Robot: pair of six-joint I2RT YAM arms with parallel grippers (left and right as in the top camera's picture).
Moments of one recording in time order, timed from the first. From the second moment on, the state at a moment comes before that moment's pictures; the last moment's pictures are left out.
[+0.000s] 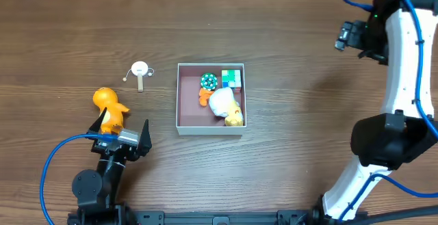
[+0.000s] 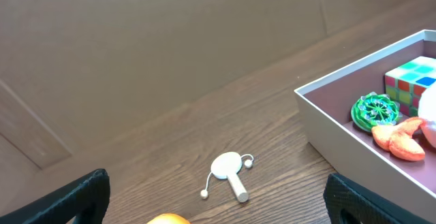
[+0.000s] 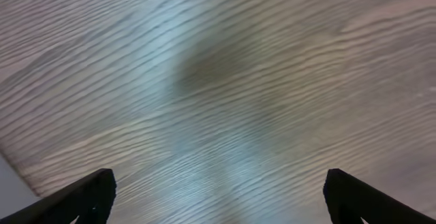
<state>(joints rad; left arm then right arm) 0.16 0.01 0.01 -0.05 0.31 0.40 -0.16 2.07 2.26 -1.64 0.15 0.23</state>
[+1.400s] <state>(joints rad) 0.16 0.04 0.21 0.01 0.33 0.06 -0.29 2.07 2.14 -1.49 0.12 0.33</state>
